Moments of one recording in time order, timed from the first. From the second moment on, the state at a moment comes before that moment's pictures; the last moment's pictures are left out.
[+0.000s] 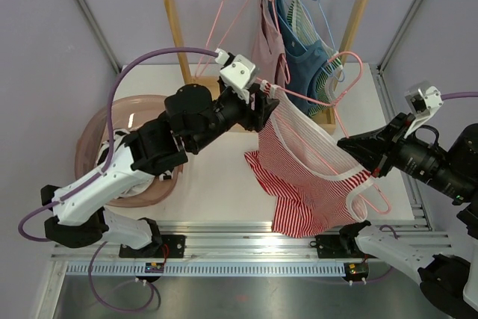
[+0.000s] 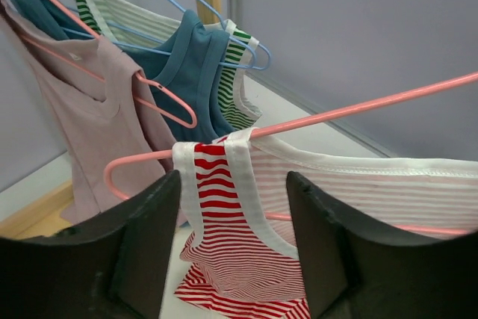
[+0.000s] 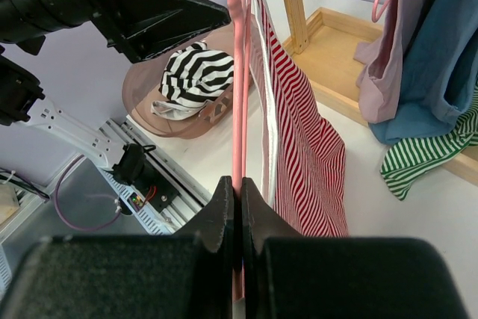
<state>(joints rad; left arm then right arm) -1.14 1.32 1.75 -0.44 -0.30 -0.04 0.58 0.88 1.90 -1.17 -0.23 0.28</state>
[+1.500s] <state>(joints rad) -0.83 1.19 1.54 -0.58 -0.39 -0.40 0.58 0.51 1.07 -0.43 -0.32 0.20</state>
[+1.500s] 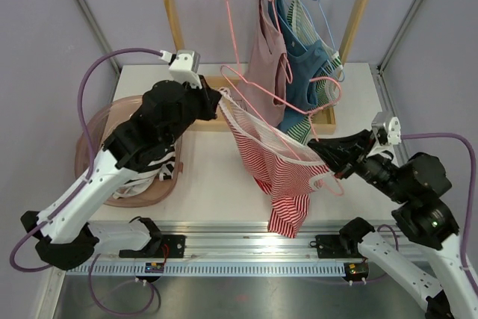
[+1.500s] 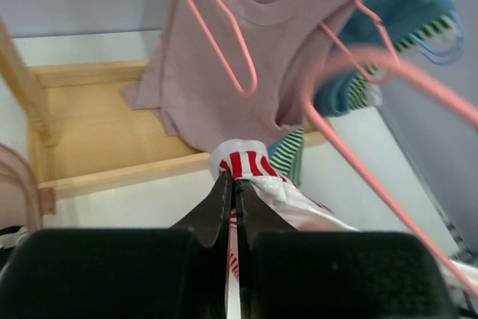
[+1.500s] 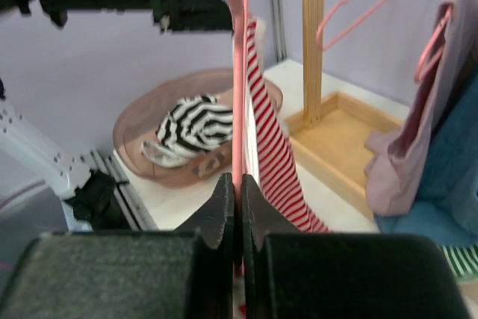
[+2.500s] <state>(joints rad) -0.83 0.94 1.16 -0.84 -0.21 -0.30 0.58 0.89 1.25 -0.02 0.06 0.29</state>
